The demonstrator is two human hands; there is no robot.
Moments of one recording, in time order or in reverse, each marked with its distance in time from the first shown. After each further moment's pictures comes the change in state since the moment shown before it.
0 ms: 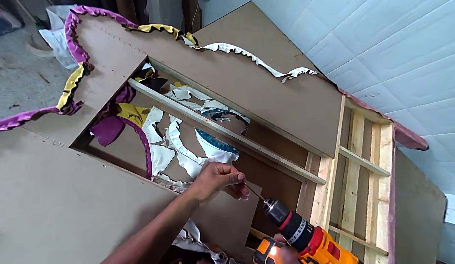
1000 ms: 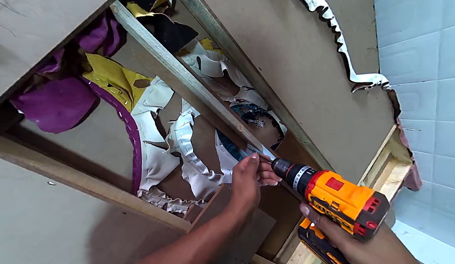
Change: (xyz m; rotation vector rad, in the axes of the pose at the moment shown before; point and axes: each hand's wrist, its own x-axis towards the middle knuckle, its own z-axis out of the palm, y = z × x) left_hand 0.100 -0.020 -0.043 -0.617 0.715 0.058; right_hand 0.243 -0.124 0.019 -0.992 -0.130 0.273
